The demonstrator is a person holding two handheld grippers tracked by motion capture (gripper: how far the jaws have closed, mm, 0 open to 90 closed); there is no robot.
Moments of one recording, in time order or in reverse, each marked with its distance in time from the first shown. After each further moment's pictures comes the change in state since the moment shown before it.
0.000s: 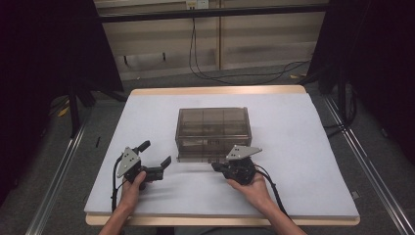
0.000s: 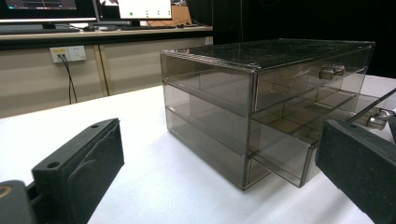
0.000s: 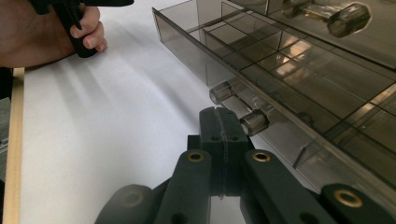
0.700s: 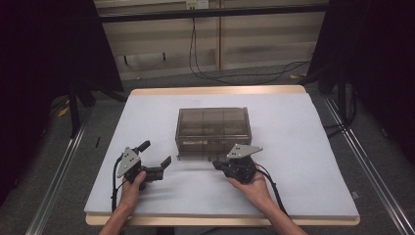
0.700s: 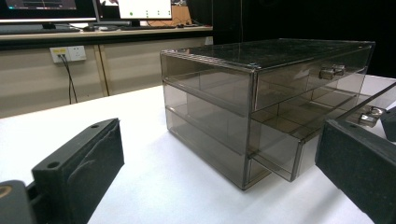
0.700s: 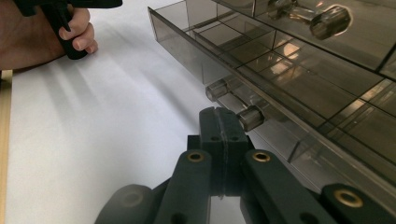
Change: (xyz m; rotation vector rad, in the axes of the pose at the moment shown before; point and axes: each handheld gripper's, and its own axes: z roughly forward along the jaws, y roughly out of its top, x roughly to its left) left arm 0.000 0.000 0.000 0.000 0.000 -0.001; right arm -0.003 0.000 0.000 -0.004 -0.023 0.005
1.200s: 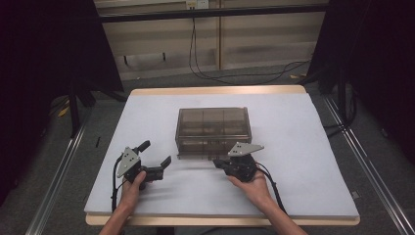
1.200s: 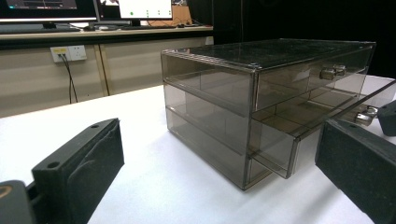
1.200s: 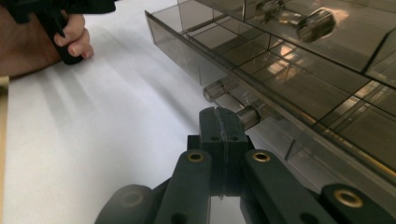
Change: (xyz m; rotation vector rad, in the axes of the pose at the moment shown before) left arm 0.000 0.000 0.000 0.001 -0.001 -0.006; right arm -0.003 0.003 -0.001 -0.011 -0.007 0.029
